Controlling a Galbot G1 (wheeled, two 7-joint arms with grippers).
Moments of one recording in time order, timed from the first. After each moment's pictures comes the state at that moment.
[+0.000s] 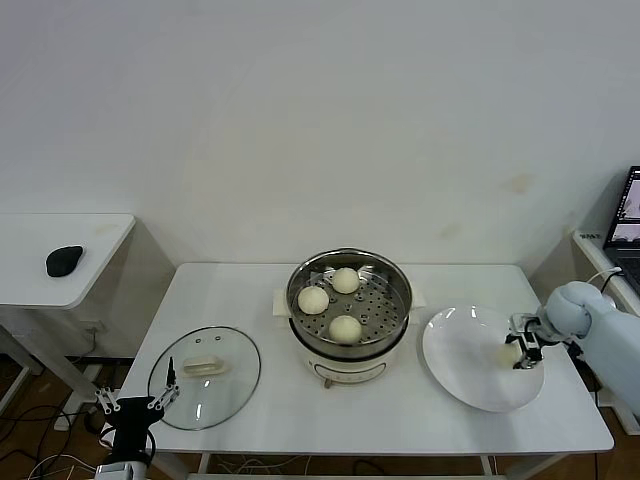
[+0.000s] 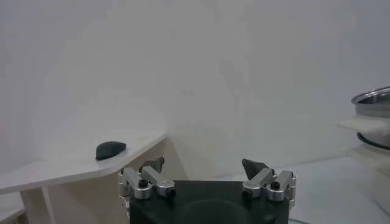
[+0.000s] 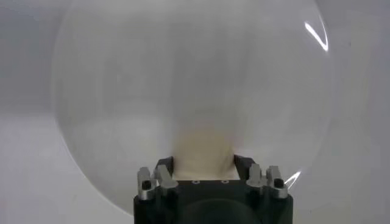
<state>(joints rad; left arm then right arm) 1.72 -1.27 -0.63 -2.05 -0.05 -0.11 -0.29 -0.30 0.59 -0.42 1.16 -0.37 -0.09 -1.08</state>
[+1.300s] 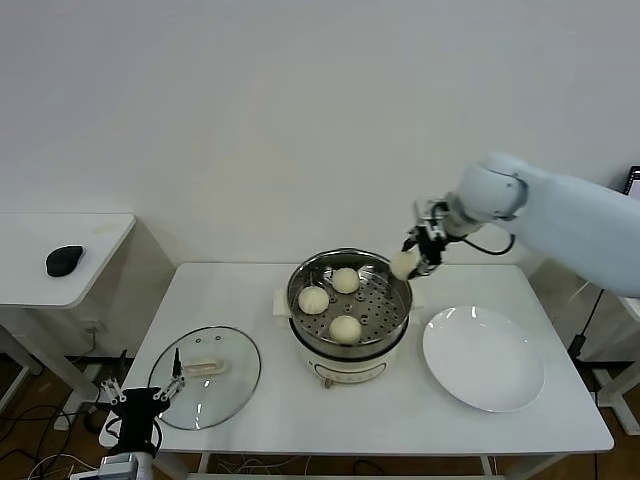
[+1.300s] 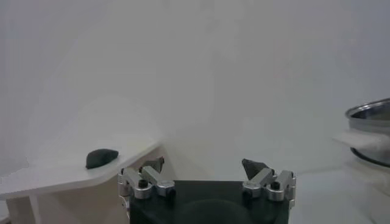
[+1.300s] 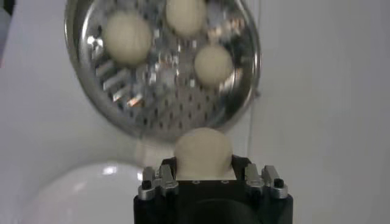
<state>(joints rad) 1.68 -1.27 -0.61 -2.05 -0.06 -0.11 -0.29 0.59 0.83 -1.21 1.44 0.32 -0.46 -0.99</state>
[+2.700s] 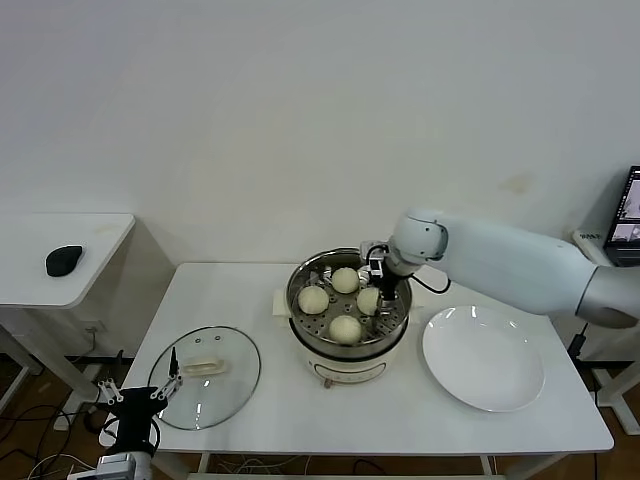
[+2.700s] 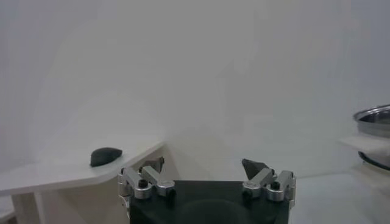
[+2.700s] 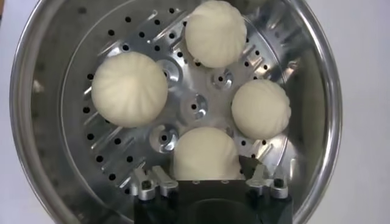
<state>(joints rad) 1.68 -1.27 -0.62 -2.05 -0.07 -0.12 -0.29 0.42 0.96 -1.19 1.35 0.34 -0.58 -0.89</state>
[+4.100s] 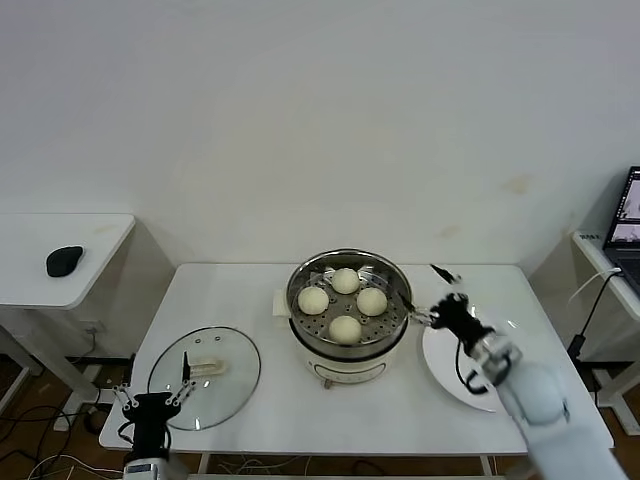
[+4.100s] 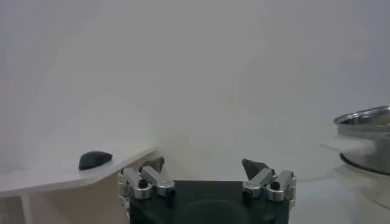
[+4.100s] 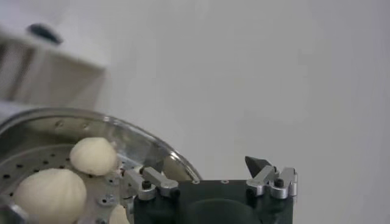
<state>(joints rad) 1.66 -1.31 -0.57 -1.96 0.15 -0.20 -0.35 -1.22 1.07 0.54 1.82 0.15 0.06 -0.30</state>
